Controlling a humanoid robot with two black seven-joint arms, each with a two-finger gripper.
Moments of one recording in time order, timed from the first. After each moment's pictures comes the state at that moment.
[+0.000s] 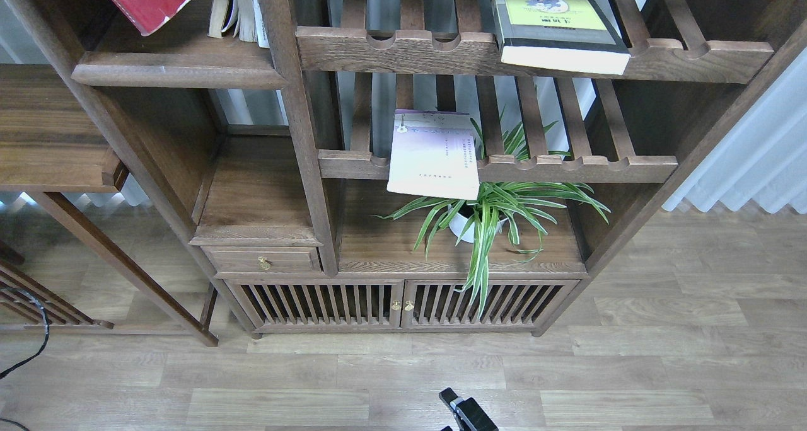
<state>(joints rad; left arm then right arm) -0.78 0.45 -1.62 -1.09 0.35 -0.49 0.49 -0.27 -0.05 0.66 0.94 0.38 0.58 0.07</state>
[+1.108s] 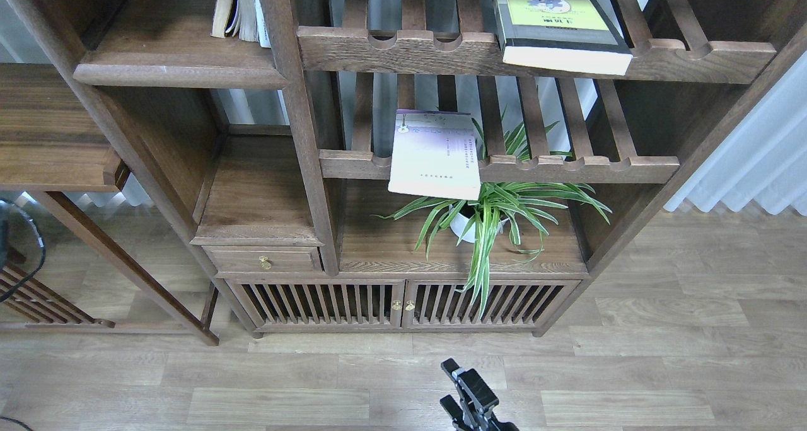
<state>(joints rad) -1.19 0.30 -1.52 -0.82 0.90 -0.49 0.49 -0.18 -0.04 0.67 0.95 0.40 0.58 0.10</state>
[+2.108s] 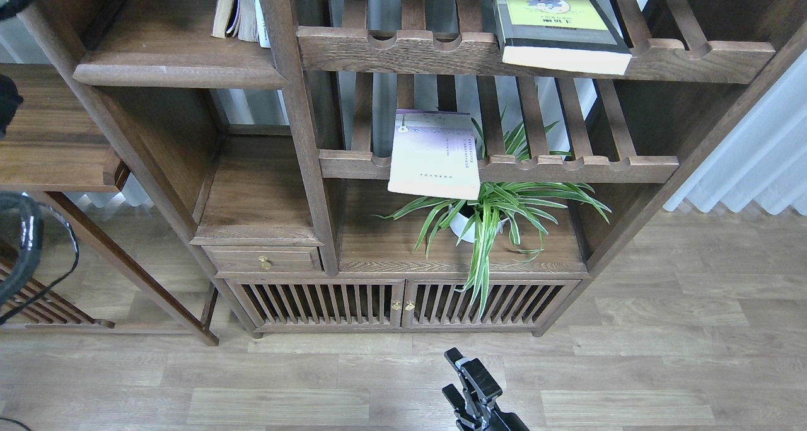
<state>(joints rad) -1.07 0.27 -1.54 -0.77 0.80 -0.49 0.13 -0.19 -0.08 0.68 0.99 0.41 0.58 0.10</state>
